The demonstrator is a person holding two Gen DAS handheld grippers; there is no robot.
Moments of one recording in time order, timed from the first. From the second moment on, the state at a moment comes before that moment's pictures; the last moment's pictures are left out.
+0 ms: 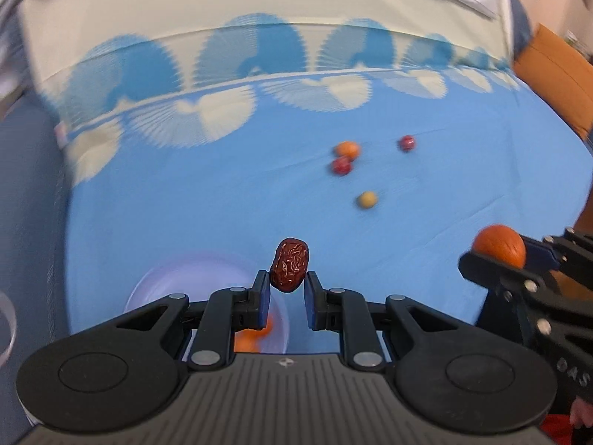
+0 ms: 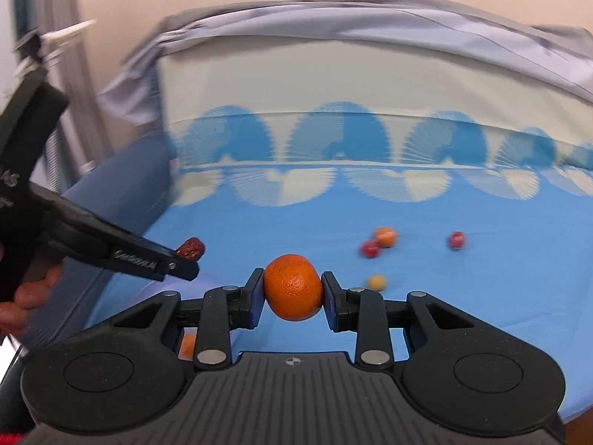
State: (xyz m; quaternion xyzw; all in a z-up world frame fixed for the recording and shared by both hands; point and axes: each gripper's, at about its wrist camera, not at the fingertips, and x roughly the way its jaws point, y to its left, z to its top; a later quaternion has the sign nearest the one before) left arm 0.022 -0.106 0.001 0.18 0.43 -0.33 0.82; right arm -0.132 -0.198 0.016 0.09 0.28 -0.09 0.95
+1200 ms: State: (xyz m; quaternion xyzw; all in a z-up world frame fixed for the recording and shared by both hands) left arm -0.063 0.003 0.044 0.12 0.39 -0.29 0.87; right arm -0.194 -0.117 0.058 0.02 0.21 -0.09 0.97
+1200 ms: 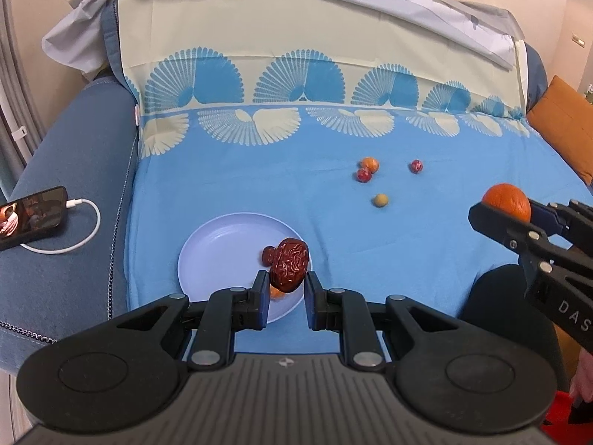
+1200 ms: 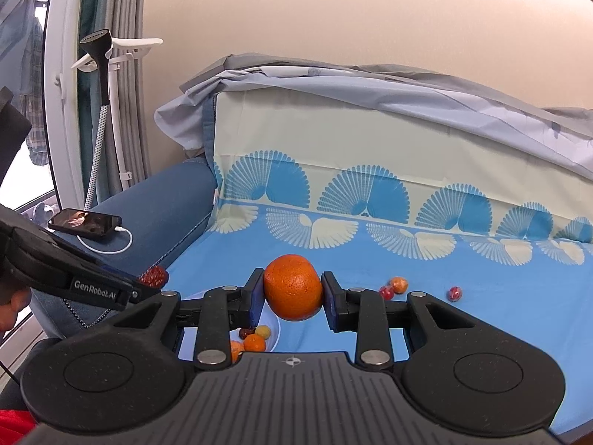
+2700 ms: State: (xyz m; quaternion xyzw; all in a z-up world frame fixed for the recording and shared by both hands) left arm 0.024 0.033 -0.006 0.06 0.45 -0.20 0.87; right arm -0.088 -0.113 -0.006 0.03 0.32 -0.03 0.95
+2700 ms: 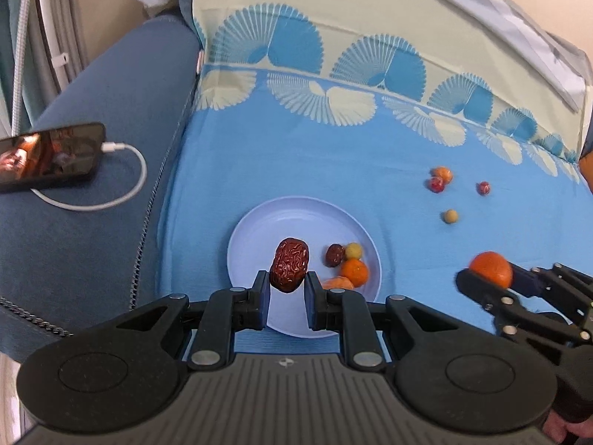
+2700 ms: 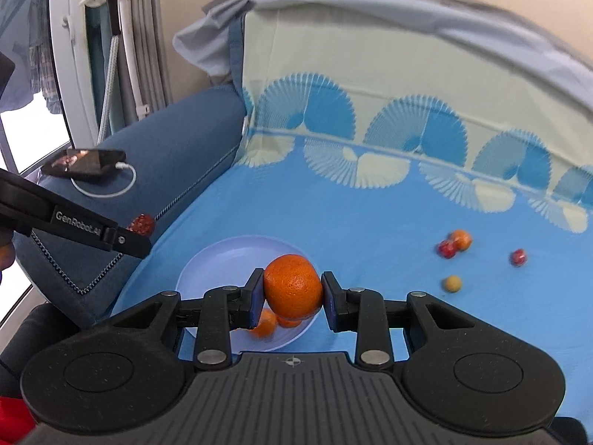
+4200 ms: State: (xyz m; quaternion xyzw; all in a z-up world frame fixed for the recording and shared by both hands) left arm 0.038 0.038 -0.026 0.11 0.50 -0.11 0.85; right arm -0.057 -0.101 -0.032 0.01 0.41 0.03 0.91
